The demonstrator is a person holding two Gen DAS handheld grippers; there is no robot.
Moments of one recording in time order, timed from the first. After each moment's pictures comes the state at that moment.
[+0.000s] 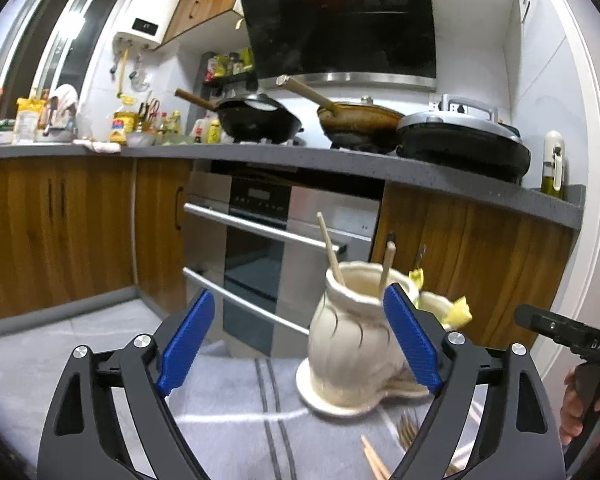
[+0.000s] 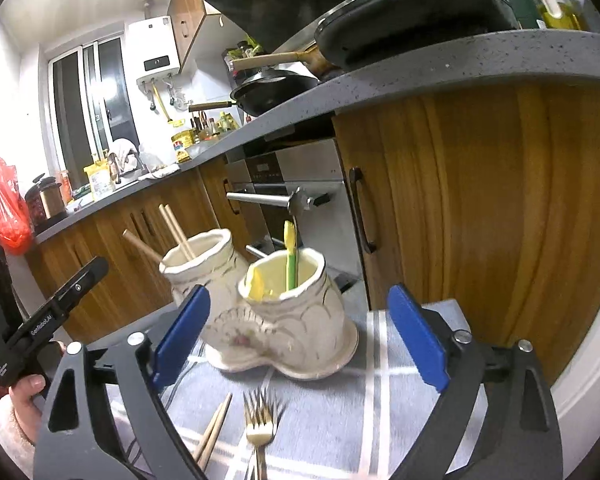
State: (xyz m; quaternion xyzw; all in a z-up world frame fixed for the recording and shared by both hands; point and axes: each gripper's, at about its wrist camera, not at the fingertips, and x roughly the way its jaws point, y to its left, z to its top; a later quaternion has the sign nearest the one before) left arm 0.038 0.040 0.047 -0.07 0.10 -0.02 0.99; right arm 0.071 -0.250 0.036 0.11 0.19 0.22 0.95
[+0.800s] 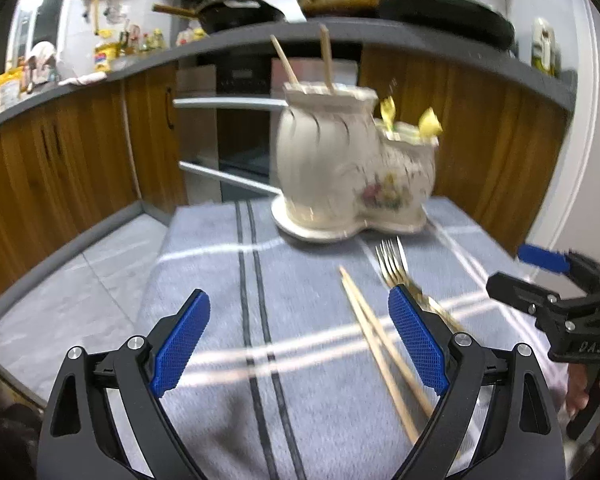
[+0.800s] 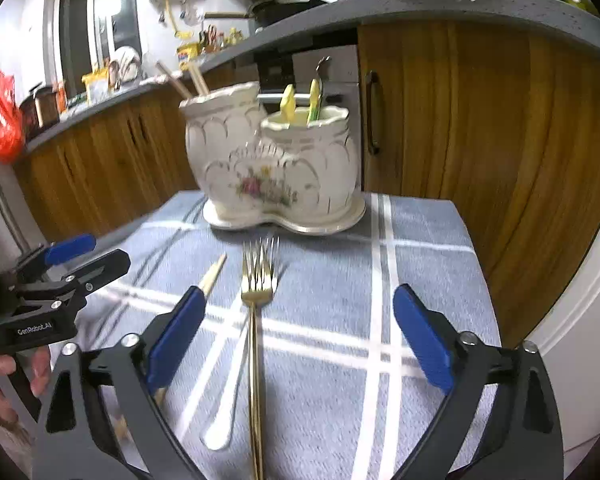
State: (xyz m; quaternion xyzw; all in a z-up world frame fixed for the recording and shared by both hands) left arm 0.000 -0.003 -0.029 -0.01 0.30 -0.03 0.95; right arm 0.021 -0.220 -0.028 -0.02 0.30 0.21 0.93
